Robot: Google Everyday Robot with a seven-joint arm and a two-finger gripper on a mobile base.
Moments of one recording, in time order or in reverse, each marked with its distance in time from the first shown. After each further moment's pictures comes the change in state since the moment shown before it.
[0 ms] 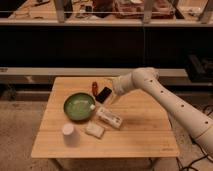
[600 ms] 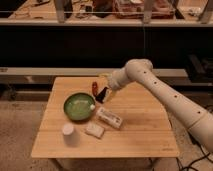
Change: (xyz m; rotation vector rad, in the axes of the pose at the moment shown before) arm 0.039 0.011 0.007 0.126 -0.008 0.089
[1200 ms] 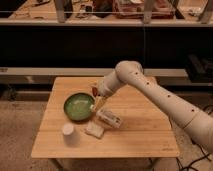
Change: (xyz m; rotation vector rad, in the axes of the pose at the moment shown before) arm 0.052 -0.058 0.017 0.135 0.100 0.115
